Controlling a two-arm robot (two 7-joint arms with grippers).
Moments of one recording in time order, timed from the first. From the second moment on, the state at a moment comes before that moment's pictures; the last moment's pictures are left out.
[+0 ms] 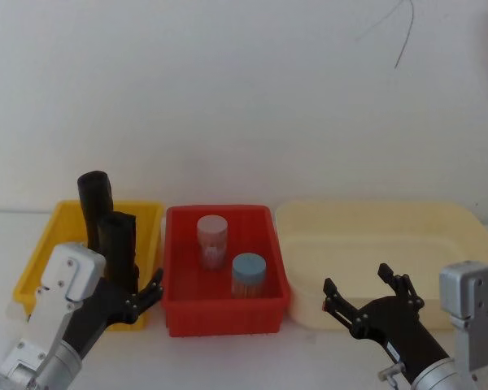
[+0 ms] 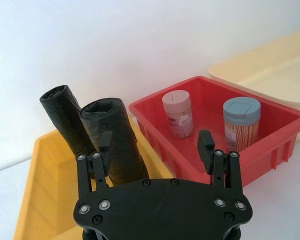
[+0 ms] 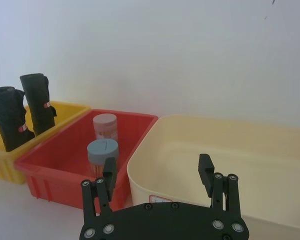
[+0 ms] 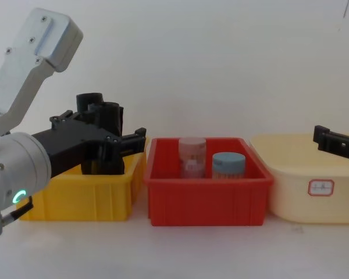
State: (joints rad) left arm -0.24 0.38 0.45 -1.63 -0.20 0.01 -0.01; right arm -0.01 0.34 -0.23 -1.77 0.29 0.03 0.07
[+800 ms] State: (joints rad) left arm -0.24 0.38 0.45 -1.63 -0.20 0.01 -0.01; right arm -0.01 0.34 -0.23 -1.77 0.29 0.03 0.07
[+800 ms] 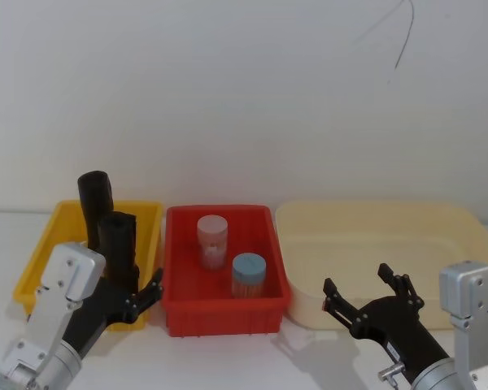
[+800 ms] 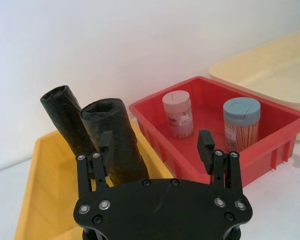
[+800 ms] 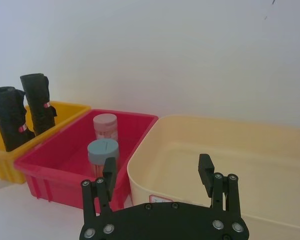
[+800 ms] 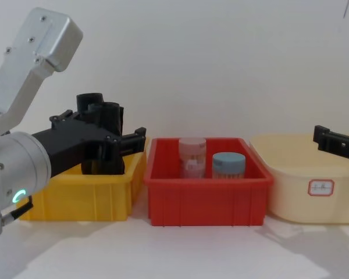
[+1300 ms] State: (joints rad) left arm -0.21 0.39 0.42 -1.65 -0.18 0.05 0.03; right arm -0.01 0.34 -0.23 -1.77 0.29 0.03 0.07
